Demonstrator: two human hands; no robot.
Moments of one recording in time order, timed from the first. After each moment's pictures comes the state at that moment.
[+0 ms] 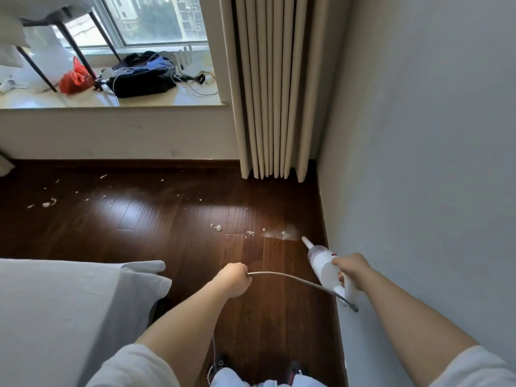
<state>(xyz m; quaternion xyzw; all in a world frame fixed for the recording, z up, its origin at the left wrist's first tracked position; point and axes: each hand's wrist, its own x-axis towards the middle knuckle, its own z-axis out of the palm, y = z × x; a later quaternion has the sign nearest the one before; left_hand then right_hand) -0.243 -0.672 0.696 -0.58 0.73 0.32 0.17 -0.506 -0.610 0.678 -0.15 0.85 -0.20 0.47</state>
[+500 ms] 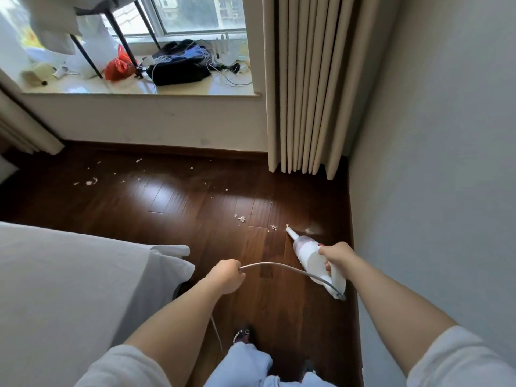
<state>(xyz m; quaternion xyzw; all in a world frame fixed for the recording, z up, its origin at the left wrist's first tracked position) -0.184 -0.681 0.688 -0.65 0.67 0.32 0.15 -0.440 -0.669 0.671 -0.22 0.81 -0.18 0.51</state>
